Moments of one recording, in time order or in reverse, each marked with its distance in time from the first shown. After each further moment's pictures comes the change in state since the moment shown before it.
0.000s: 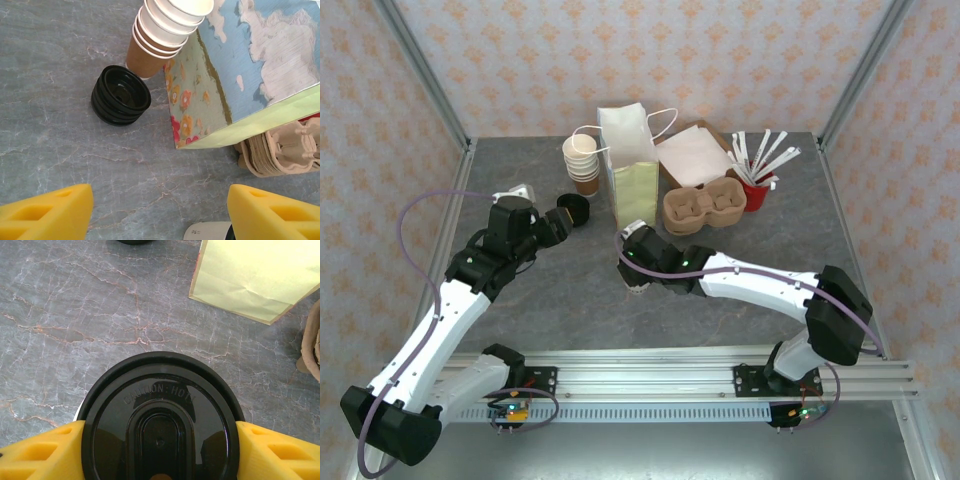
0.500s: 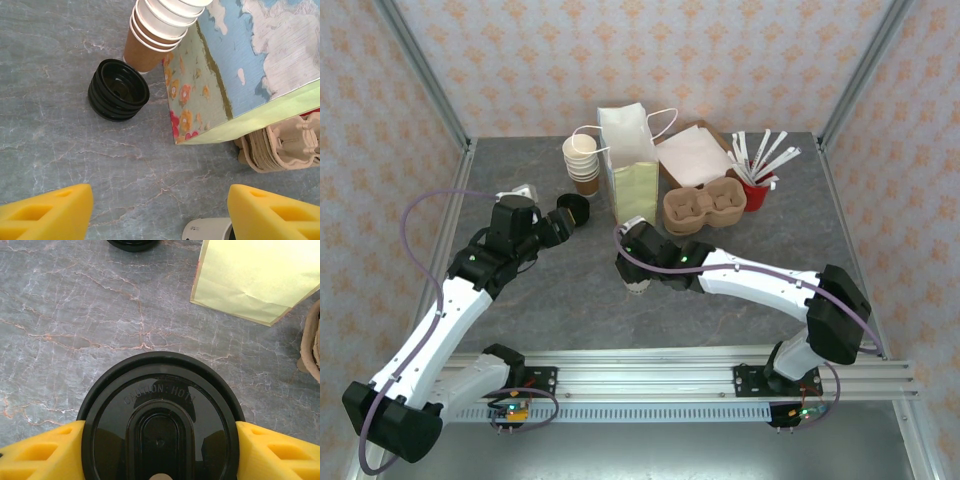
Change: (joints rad) left arm 0.000 0.019 0.000 0.001 0.017 0.000; right arm 0.000 0.006 0.052 -0.048 -0.010 0.036
